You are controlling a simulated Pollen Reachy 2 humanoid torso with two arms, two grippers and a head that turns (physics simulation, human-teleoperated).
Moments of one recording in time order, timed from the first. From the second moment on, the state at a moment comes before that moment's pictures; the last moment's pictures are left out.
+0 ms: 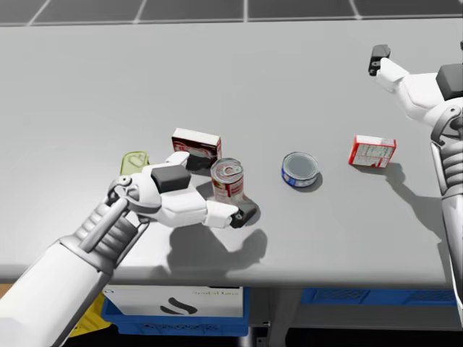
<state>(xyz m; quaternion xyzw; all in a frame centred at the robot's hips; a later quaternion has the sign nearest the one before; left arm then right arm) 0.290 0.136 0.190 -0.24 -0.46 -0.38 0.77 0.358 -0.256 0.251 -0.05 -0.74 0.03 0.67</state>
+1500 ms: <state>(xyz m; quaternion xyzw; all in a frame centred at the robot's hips) 0.287 0.132 0.206 -0.24 -0.47 -0.37 0.76 0.353 -0.259 0.253 -0.03 -0.74 0.04 0.67</state>
